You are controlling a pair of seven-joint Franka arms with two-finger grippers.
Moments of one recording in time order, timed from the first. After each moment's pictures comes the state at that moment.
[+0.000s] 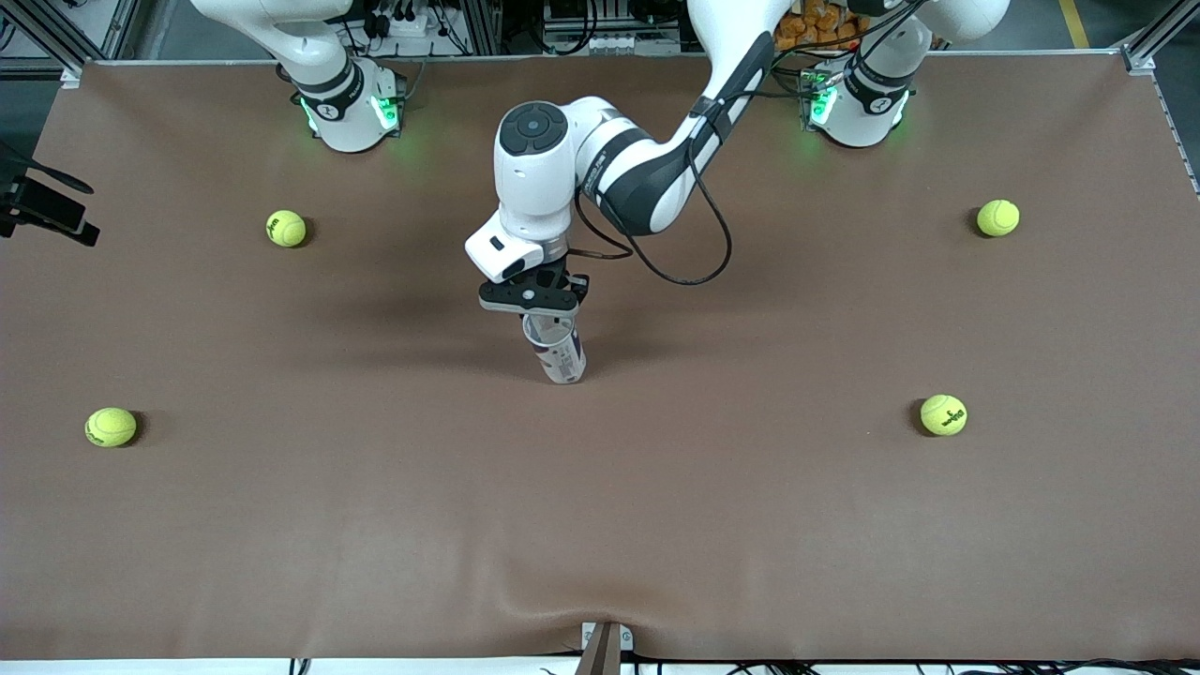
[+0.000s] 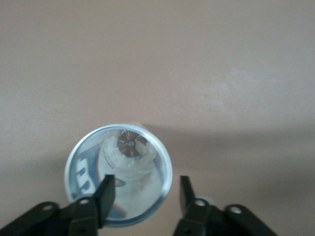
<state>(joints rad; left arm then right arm) -1.05 0.77 0.20 -1.16 -0.08 2.12 -0.79 0.02 0.03 -0.13 -1.45 0.01 1.42 0.03</state>
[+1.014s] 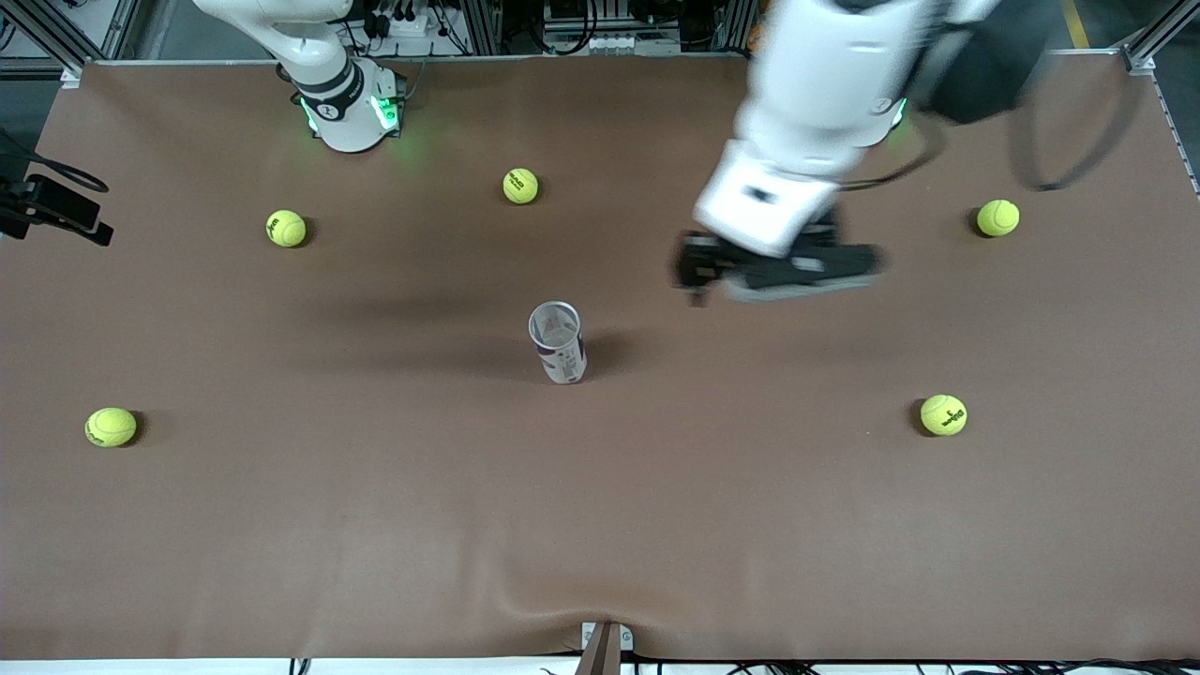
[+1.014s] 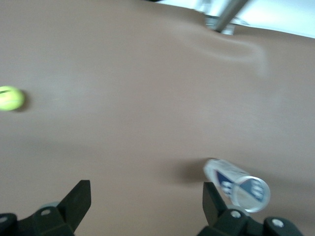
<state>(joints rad) -0.73 0.35 0.27 -1.16 -0.06 1.63 -0.69 -0.04 0.03 -0.04 -1.45 0.01 1.42 0.03</state>
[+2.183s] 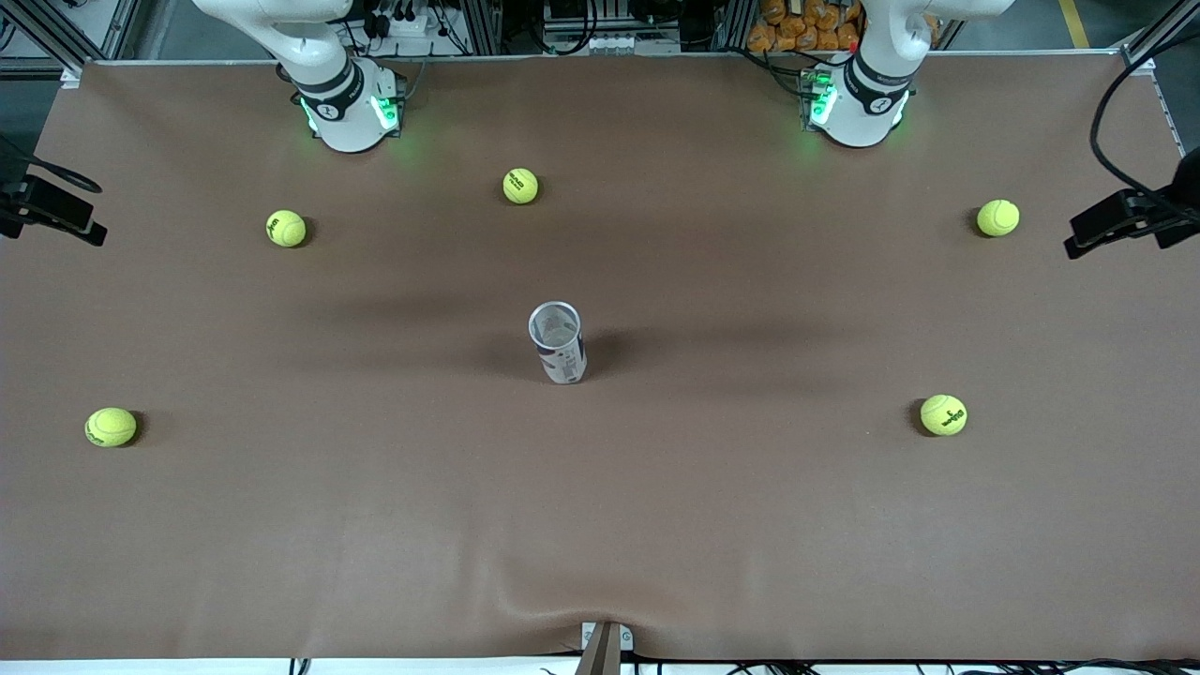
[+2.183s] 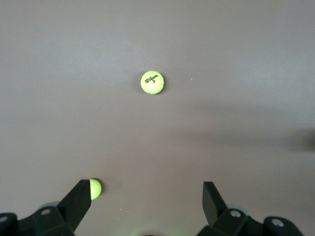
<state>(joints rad) -0.25 0.09 0.27 -1.39 0.00 1.43 -0.07 -0.03 0.03 -0.06 -1.45 0.01 1.42 0.03</state>
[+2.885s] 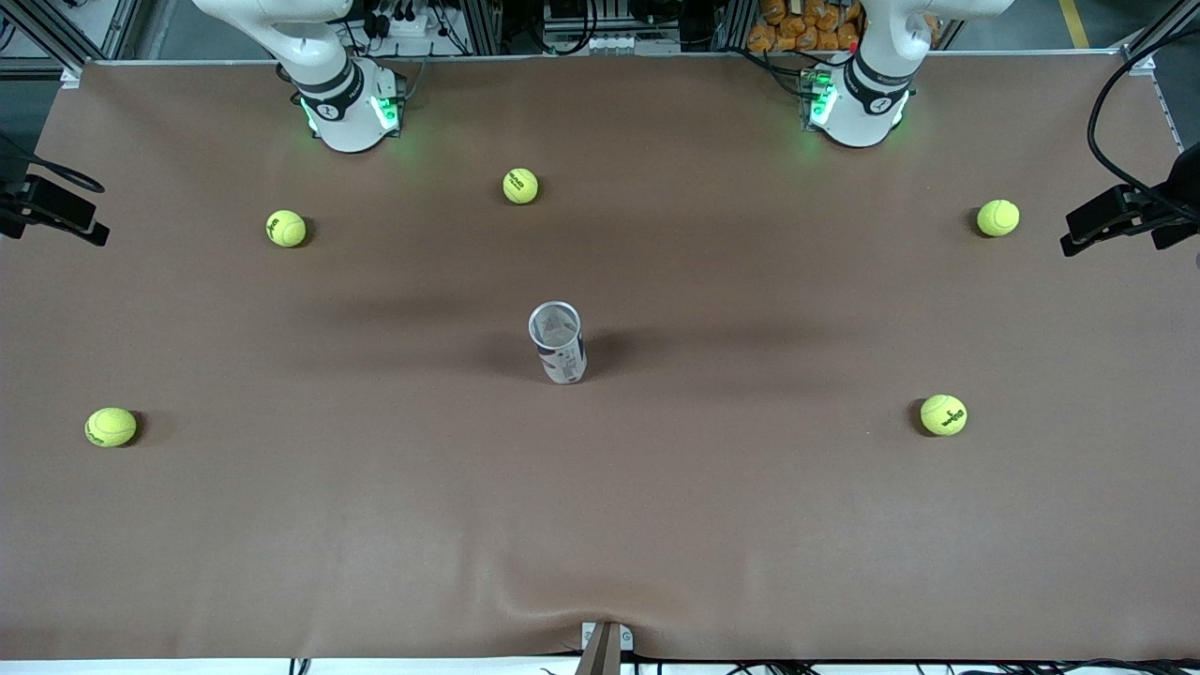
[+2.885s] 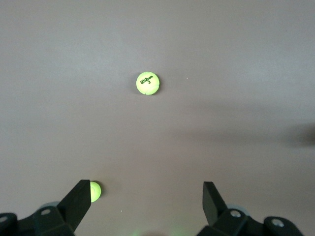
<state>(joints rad) -0.25 0.08 0.25 -1.39 0.00 1.44 -0.07 -0.03 0.03 -0.05 -1.45 0.01 1.42 0.03</state>
